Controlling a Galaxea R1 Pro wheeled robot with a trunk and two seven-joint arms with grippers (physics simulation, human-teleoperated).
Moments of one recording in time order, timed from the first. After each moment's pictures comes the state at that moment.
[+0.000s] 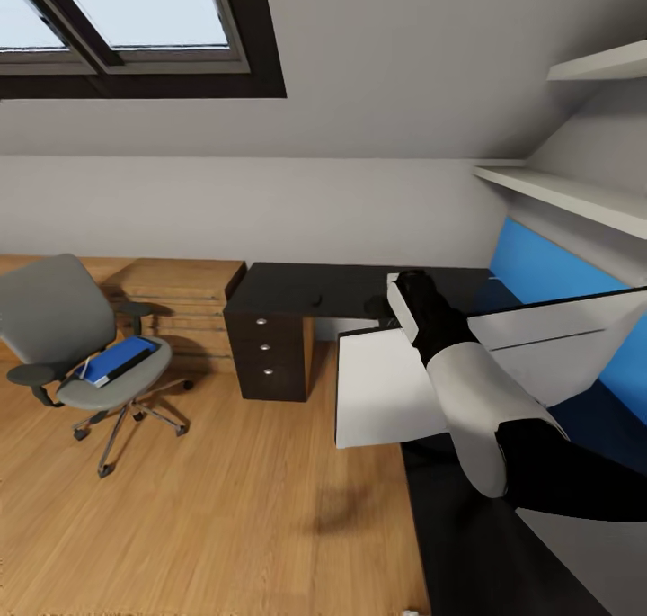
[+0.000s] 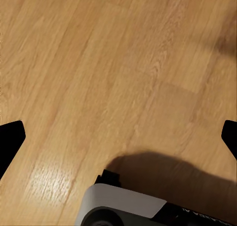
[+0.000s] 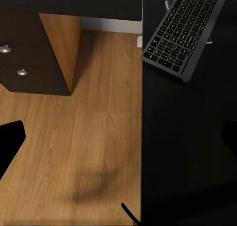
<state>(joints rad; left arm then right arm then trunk) -0.30 0.00 -0.03 -0.07 0.31 -0.38 0.08 -1.28 0.17 0.01 -0.63 -0.04 0.88 -0.23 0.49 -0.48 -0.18</state>
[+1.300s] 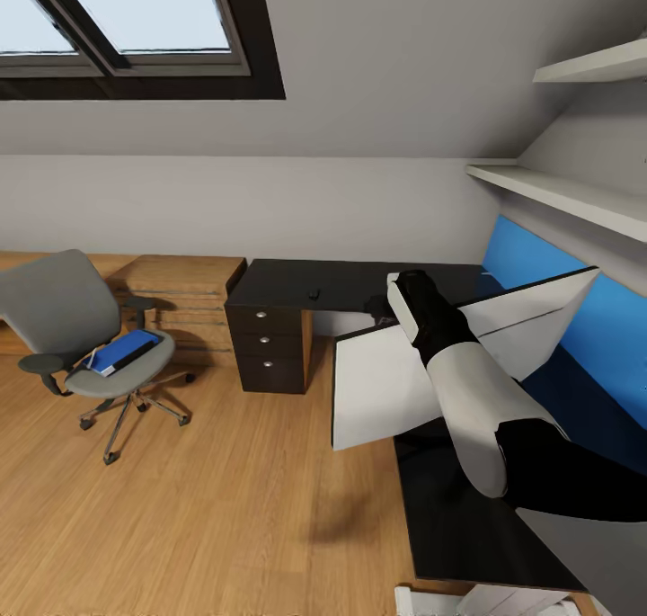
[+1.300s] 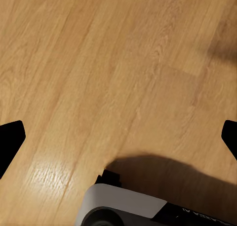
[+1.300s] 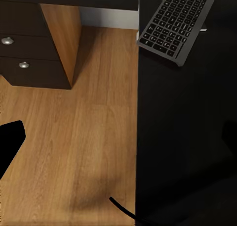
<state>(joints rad) -0.30 0.00 -0.03 -0.07 0.31 -0.38 0.08 -1.28 0.17 0.01 -0.63 -0.04 0.88 -0.23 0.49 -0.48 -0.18</state>
